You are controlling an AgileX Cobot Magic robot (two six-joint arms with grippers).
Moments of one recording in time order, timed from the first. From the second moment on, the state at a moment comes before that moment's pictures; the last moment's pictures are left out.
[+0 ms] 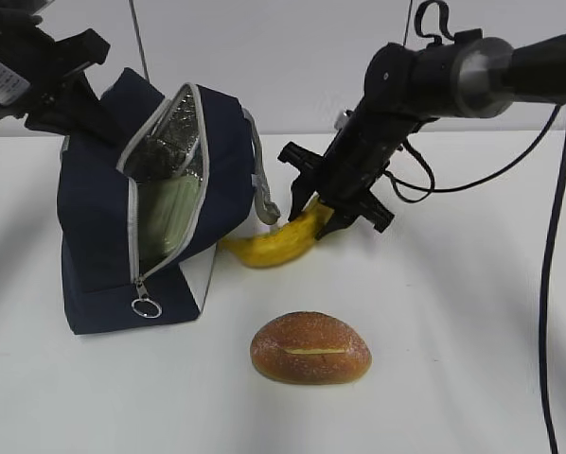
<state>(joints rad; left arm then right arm) -0.09 1.73 -1.47 -0.59 1.08 0.29 0.34 2.27 -1.77 0.35 0.85 0.63</state>
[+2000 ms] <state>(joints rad) -0.09 1.73 -1.47 -0.59 1.08 0.29 0.51 2.38 -2.59 0.21 1.27 0.21</state>
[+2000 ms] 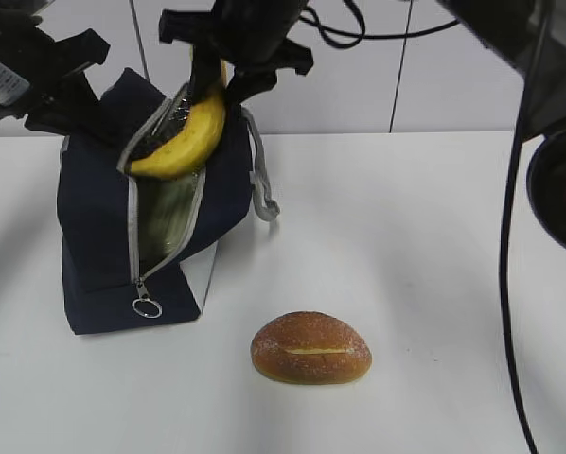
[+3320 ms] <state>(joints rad) -0.09 1.73 -1.47 -0.58 1.09 0.29 0.53 2.44 -2.54 0.42 1.26 0.08</state>
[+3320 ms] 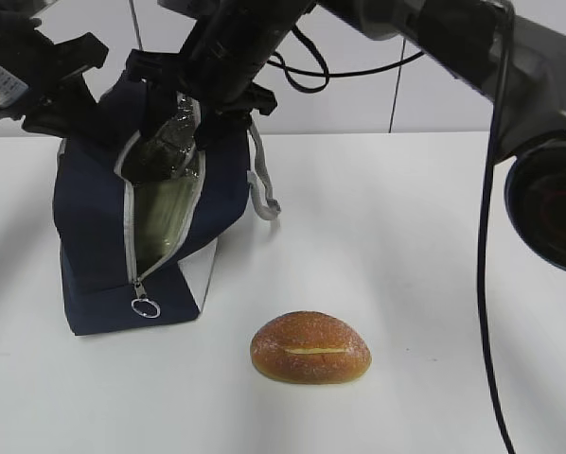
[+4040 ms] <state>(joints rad) -0.09 1.73 -1.47 -0.52 1.10 0.29 0.53 2.03 -1.91 0.09 1.25 0.02</state>
